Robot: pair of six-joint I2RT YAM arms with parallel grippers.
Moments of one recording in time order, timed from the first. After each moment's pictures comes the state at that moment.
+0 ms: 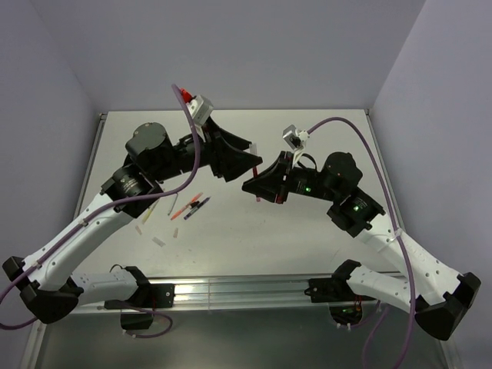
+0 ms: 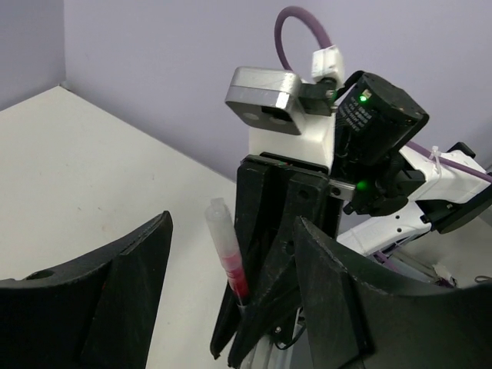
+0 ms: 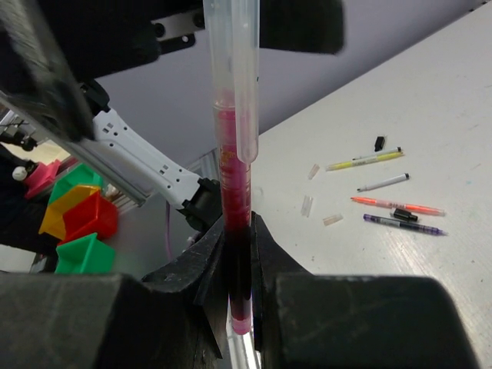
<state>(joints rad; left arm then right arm) -0.81 1.16 1.38 -0.10 0.41 -0.43 0.68 0.92 0.95 0.03 -0.62 0.51</state>
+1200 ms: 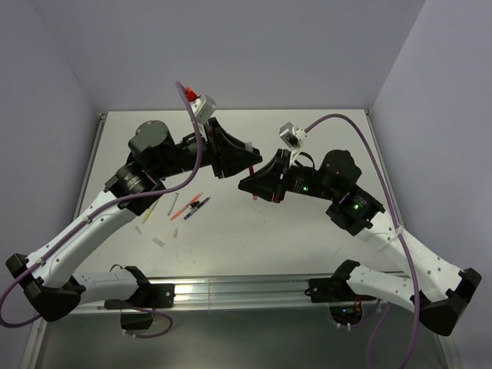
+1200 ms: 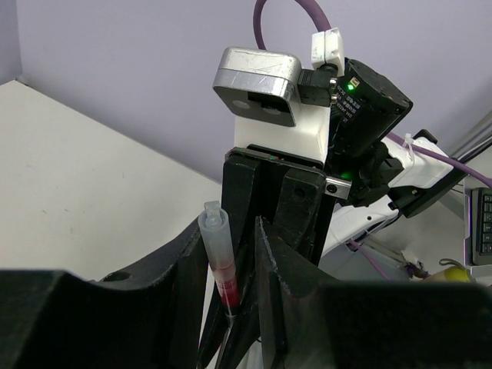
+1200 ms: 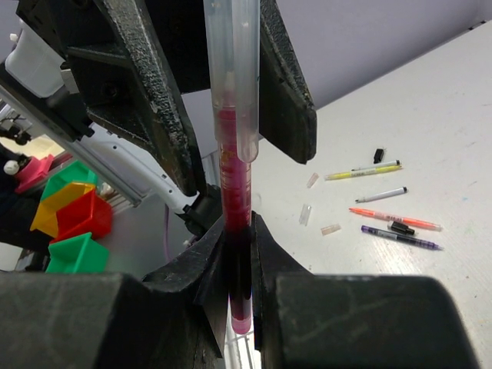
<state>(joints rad) -0.80 1.19 1.38 -0.06 0.51 -0.49 0.73 0.95 1.01 0.01 -0.58 0.47</state>
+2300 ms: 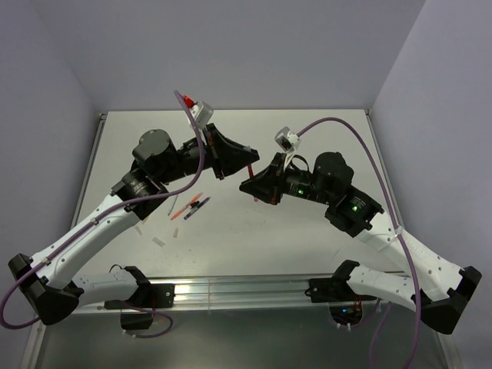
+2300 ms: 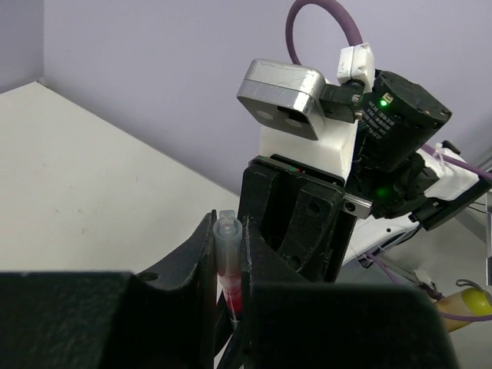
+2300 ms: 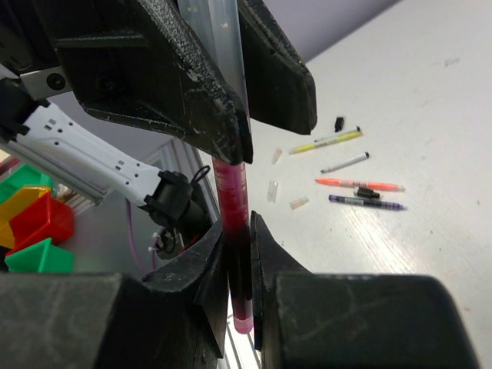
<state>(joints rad) -0.78 1.17 1.25 0.07 0.48 -0.51 0.76 0.95 1.02 -0.11 -0.44 0.41</state>
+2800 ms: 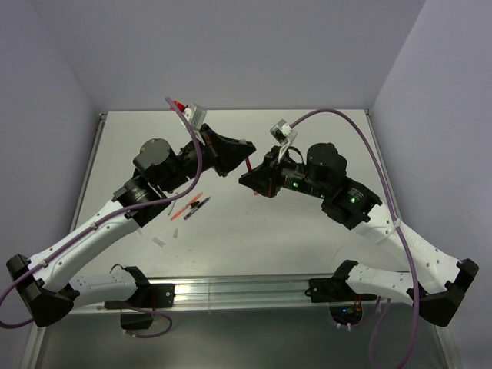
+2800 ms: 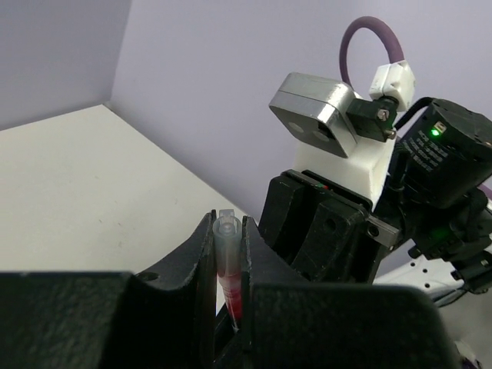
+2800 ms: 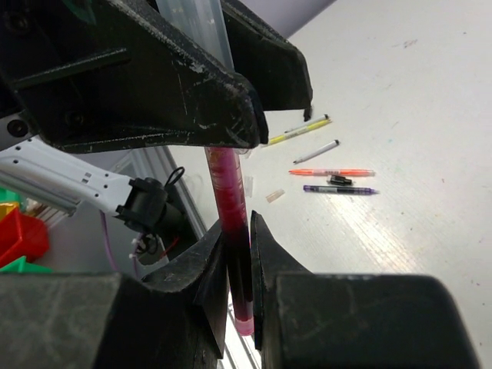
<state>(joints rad) -0.83 1.13 1.18 0.12 0.23 -0.51 0.77 1.02 1.13 -0.25 -0.33 0.39</state>
